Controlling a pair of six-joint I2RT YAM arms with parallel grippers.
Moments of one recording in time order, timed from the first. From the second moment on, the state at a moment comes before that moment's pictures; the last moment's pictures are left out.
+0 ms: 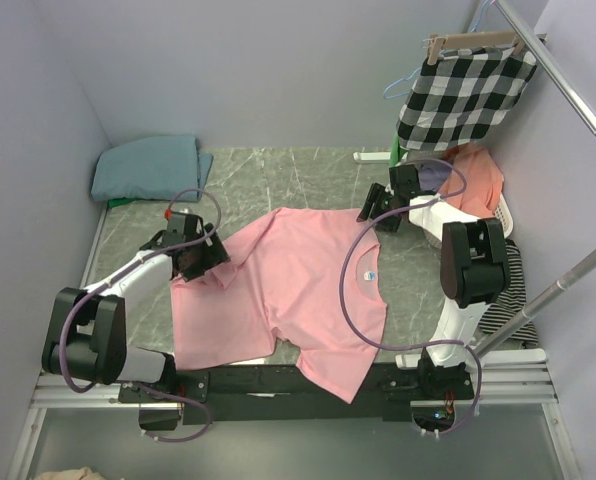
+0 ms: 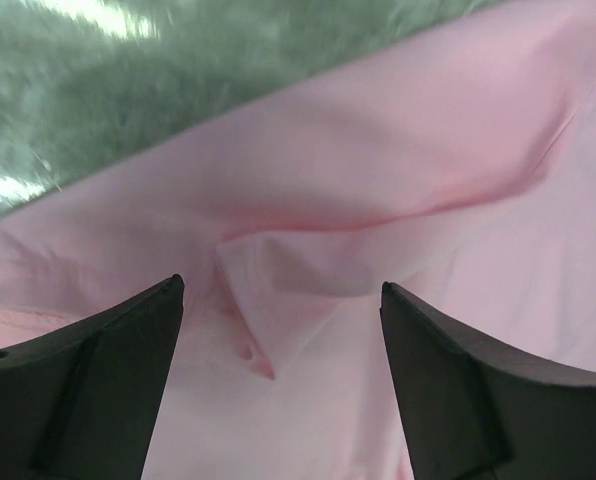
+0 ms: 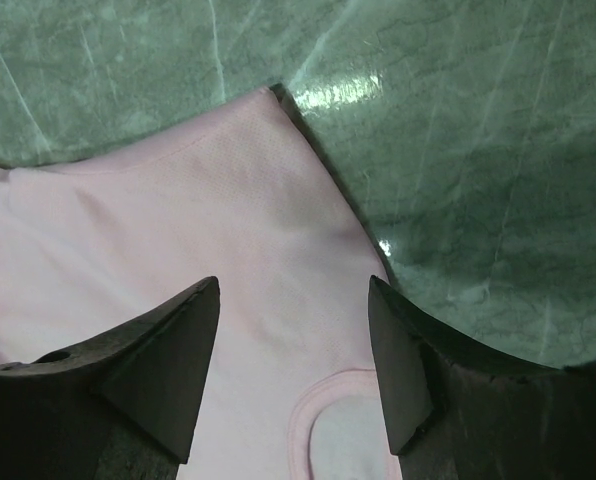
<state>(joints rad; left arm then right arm) -0.20 1.37 0.74 -0.30 0.02 -0.67 0.12 1.87 1.23 -0.31 -0.17 0.51</state>
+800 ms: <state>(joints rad) -0.20 1.43 0.68 -0.18 0.06 -0.68 0.12 1.86 1.19 -0.32 -0.15 0.48</state>
